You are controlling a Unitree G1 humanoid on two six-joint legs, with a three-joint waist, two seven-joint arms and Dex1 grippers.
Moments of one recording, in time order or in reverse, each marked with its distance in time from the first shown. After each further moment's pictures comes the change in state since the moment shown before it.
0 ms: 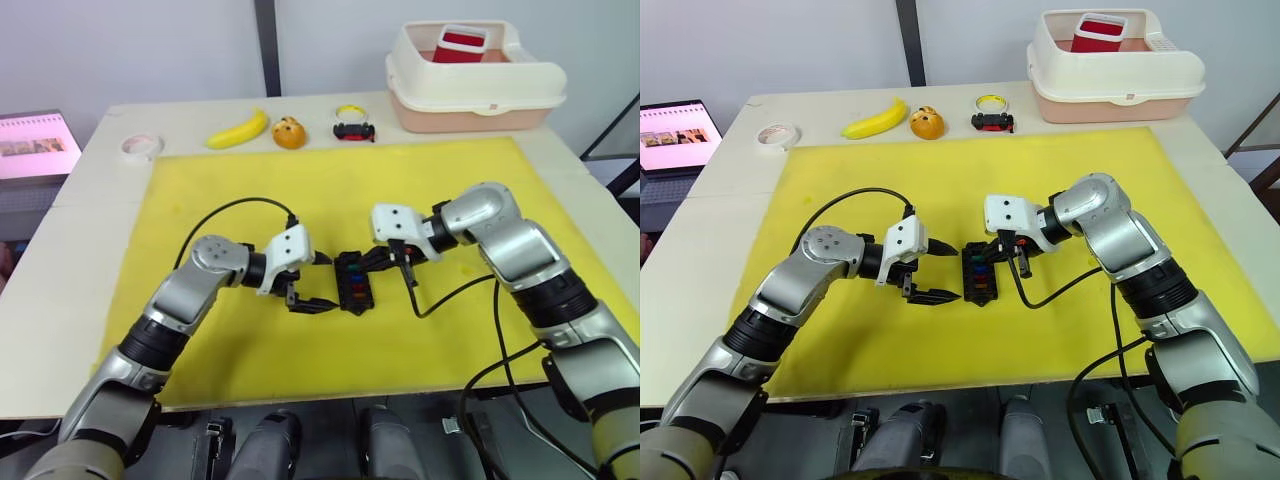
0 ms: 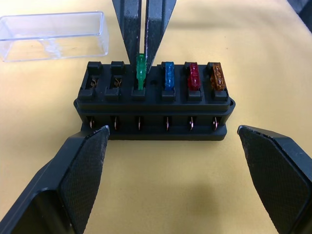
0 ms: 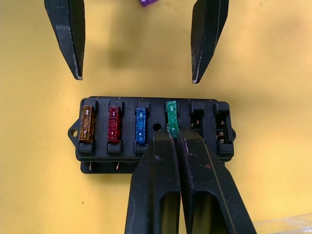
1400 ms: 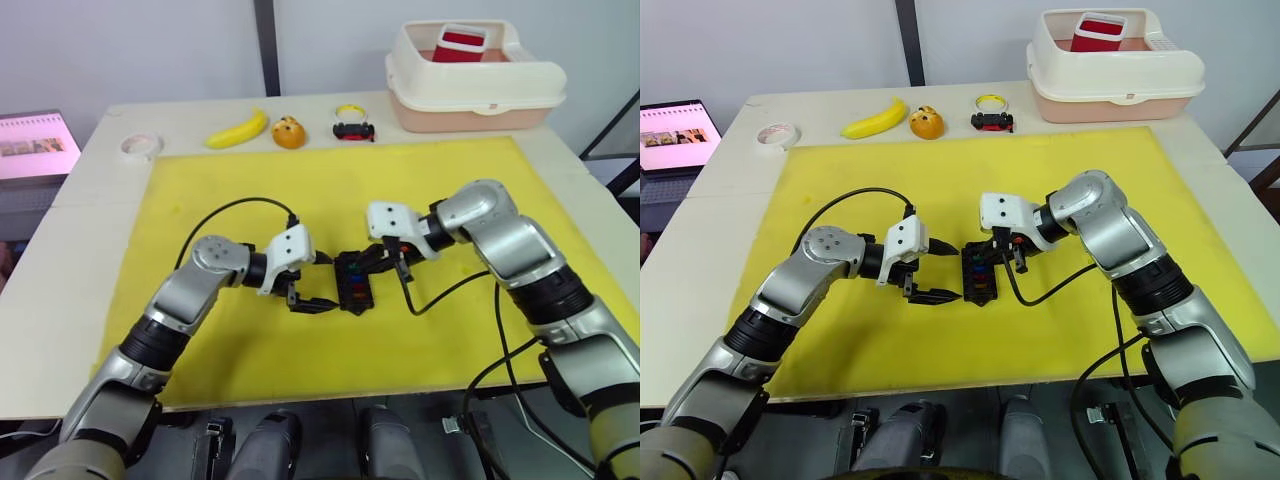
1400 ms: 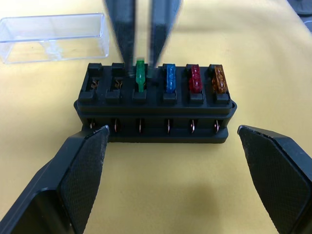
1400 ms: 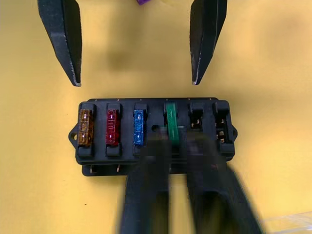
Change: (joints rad) left arm 0.000 -0.005 0.000 0.000 0.000 0.000 0.005; right arm -0.027 0.011 0.019 -0.013 -0.008 0.087 0.004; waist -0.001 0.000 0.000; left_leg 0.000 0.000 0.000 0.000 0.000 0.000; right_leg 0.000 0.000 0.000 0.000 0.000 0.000
